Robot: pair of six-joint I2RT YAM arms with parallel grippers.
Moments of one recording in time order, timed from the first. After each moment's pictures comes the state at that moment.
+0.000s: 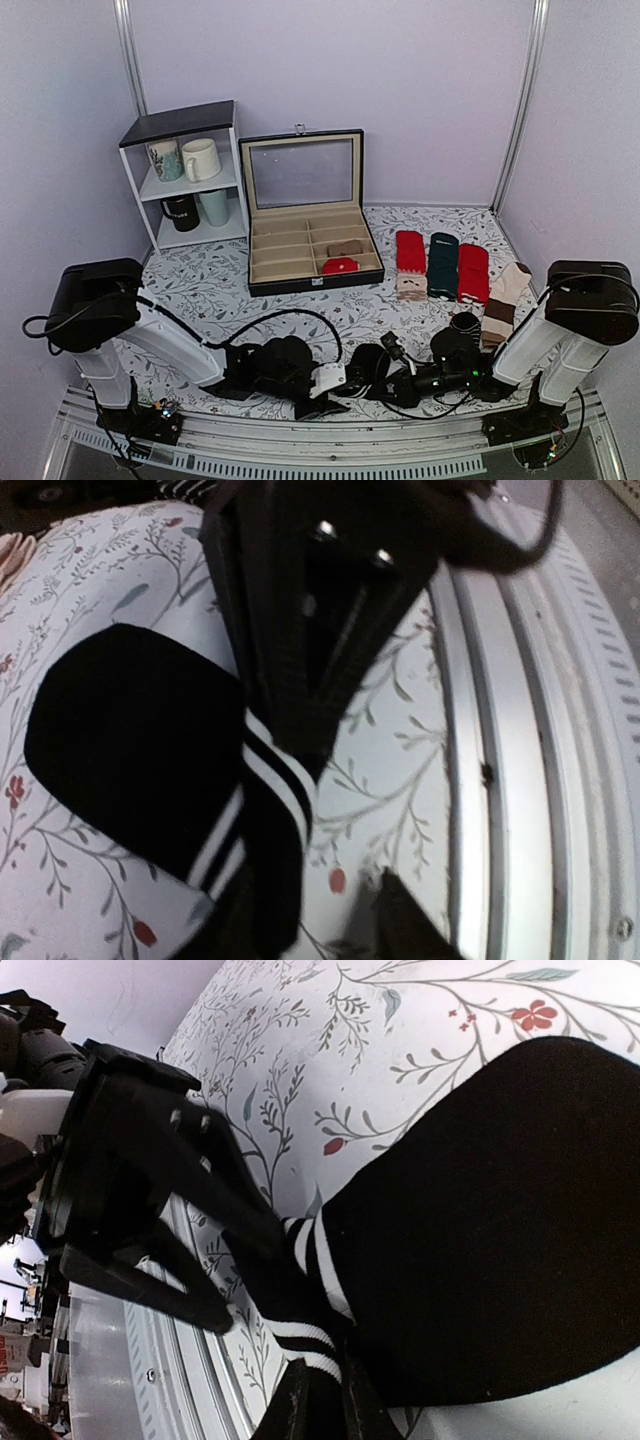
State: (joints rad) left arm -1.31 1.84 0.68 0.49 0.12 0.10; right arm 1.09 1.68 0.20 0.92 -0.36 0.66
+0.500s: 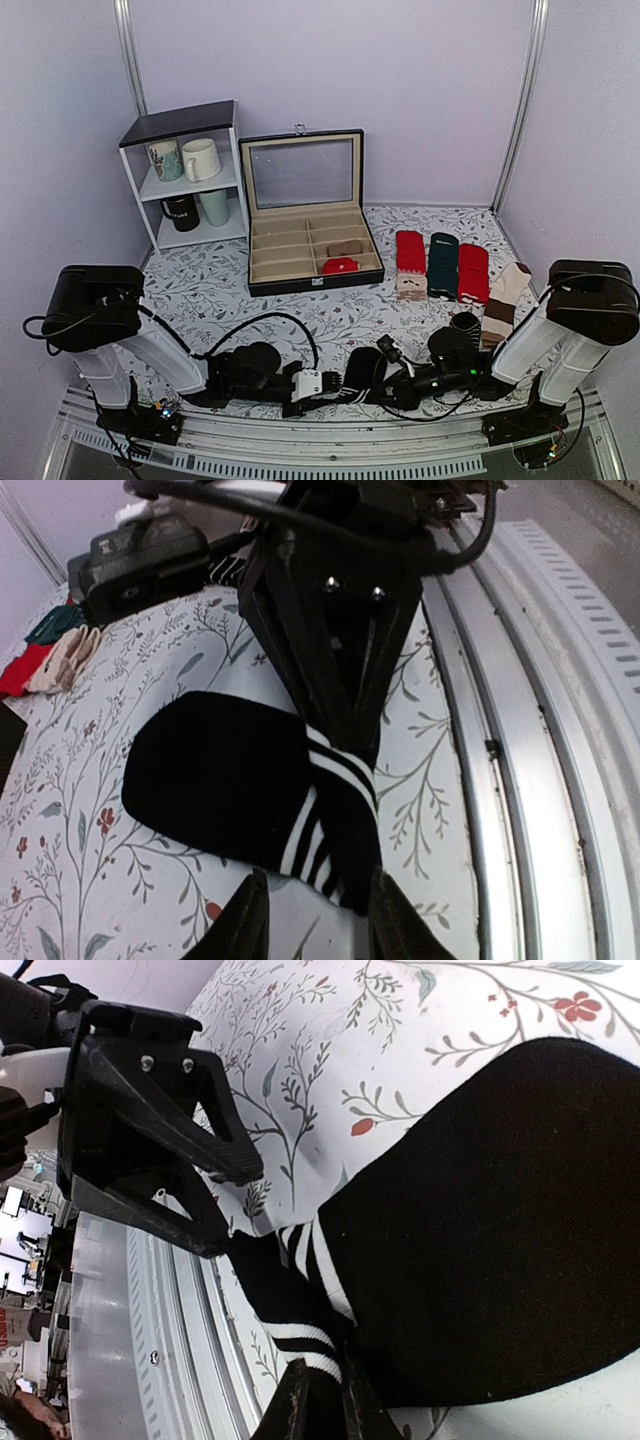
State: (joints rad) left arm -1.31 1.81 0.46 0.87 0.07 0.30; right arm 1.09 1.68 0.22 0.89 -0.42 0.62
